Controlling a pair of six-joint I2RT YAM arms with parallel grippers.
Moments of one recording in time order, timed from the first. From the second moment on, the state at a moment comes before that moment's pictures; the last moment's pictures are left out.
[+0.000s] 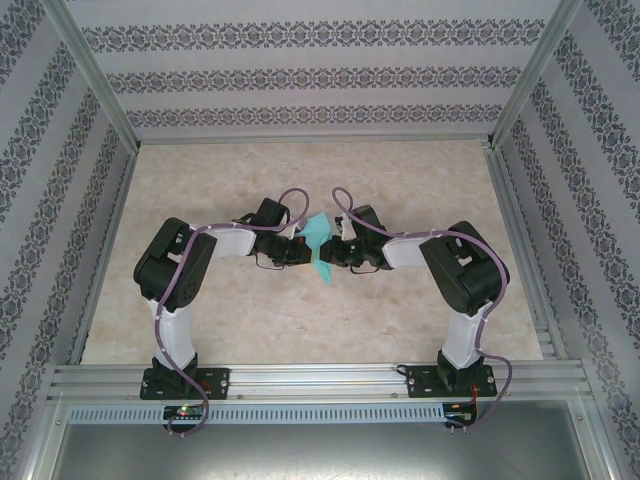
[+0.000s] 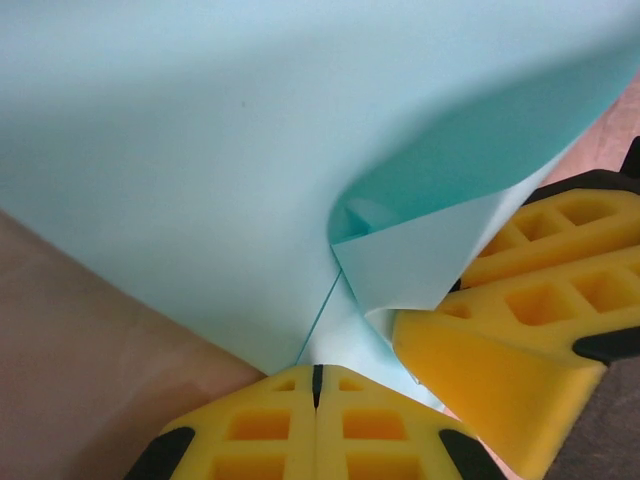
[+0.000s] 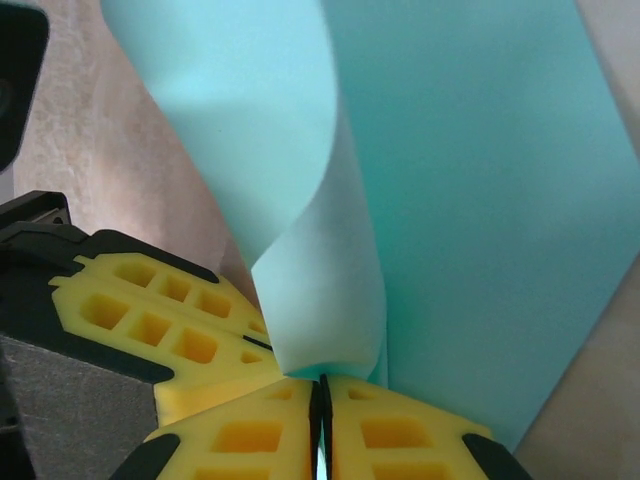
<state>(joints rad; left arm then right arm) -0.44 1.94 1.05 -0.16 0.63 -0.47 0.51 1.88 0.87 0.17 -0.55 0.71</state>
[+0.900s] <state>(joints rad) -0.44 1.95 1.06 -0.18 0.63 -0.45 0.51 1.87 0.87 0.19 -0.57 0.77</state>
